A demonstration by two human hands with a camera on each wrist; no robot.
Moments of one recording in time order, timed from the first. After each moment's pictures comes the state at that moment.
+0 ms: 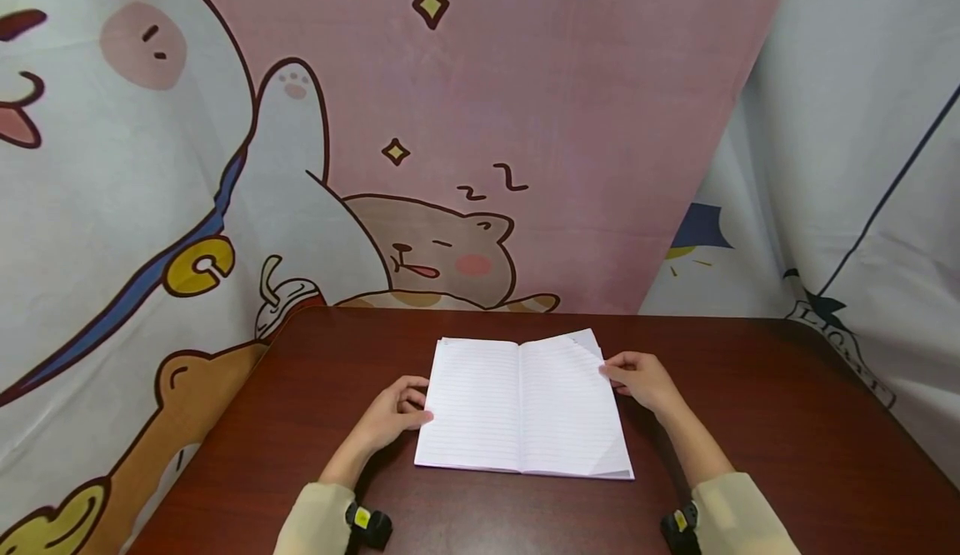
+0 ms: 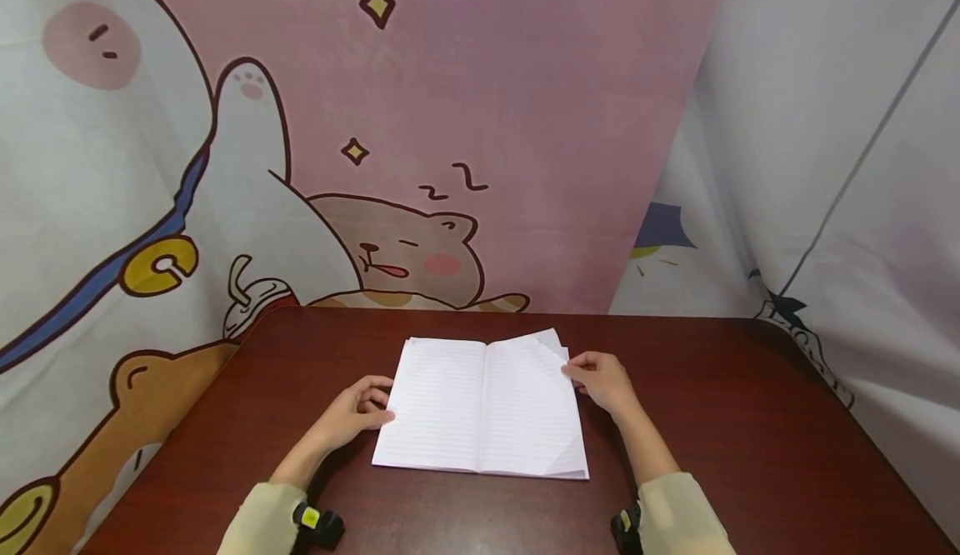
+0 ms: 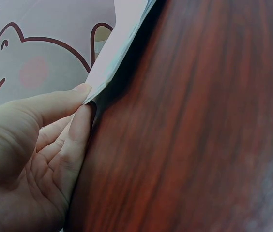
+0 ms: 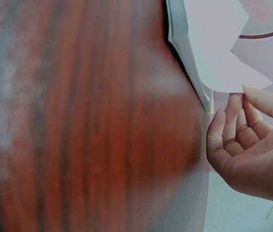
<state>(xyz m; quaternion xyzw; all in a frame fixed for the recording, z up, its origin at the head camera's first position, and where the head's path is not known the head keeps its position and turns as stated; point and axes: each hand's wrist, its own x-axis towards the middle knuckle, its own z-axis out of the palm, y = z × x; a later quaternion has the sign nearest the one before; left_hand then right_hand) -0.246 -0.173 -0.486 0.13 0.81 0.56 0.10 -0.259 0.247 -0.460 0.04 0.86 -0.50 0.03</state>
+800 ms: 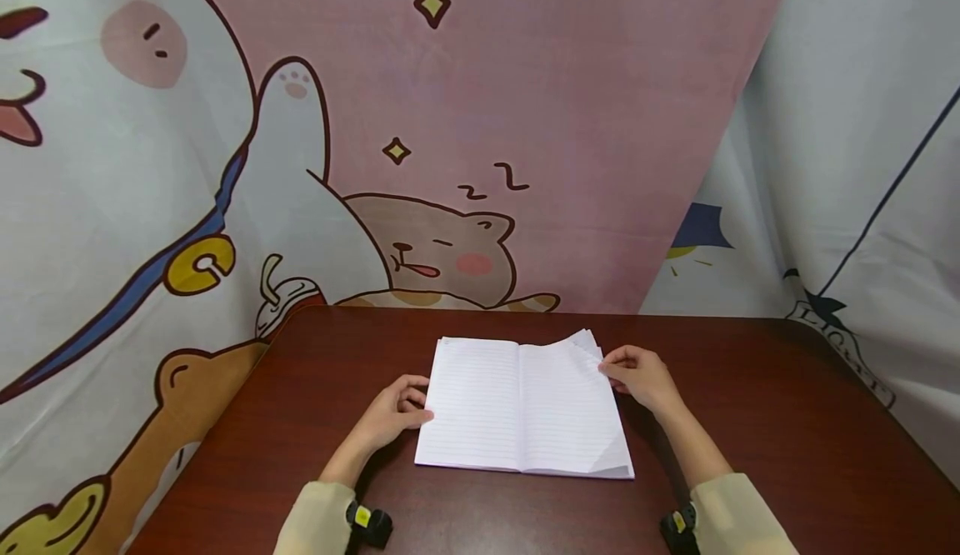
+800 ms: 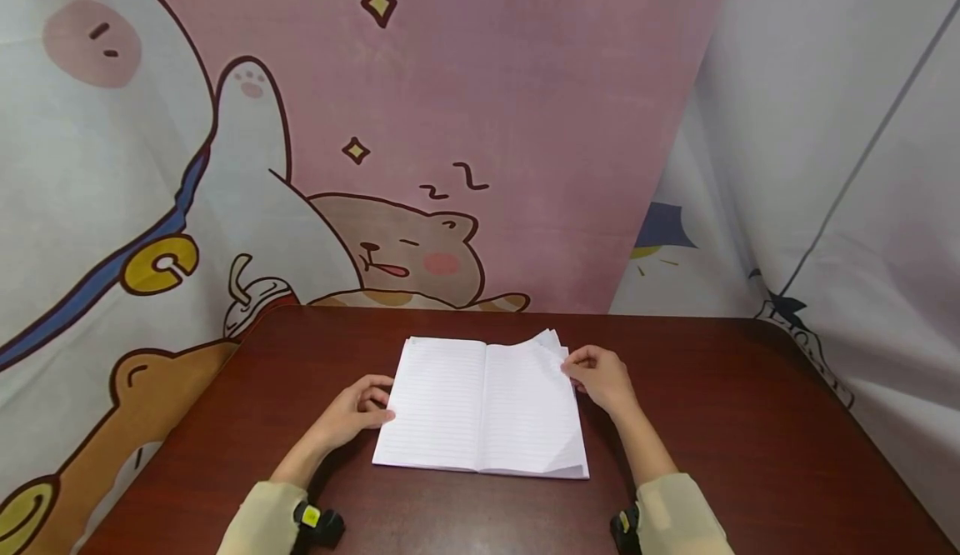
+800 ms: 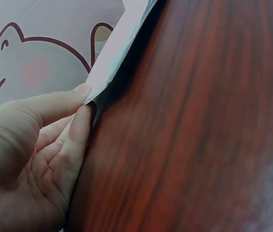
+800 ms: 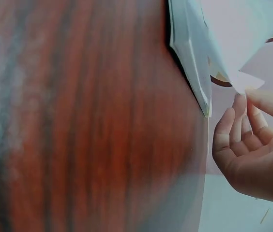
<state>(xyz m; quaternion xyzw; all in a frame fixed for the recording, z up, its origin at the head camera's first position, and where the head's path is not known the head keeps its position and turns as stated) -0.247 -0.174 -0.487 0.14 0.82 0.54 0.09 -0.257 0.241 -0.455 0.04 0.86 -0.51 -0.01</state>
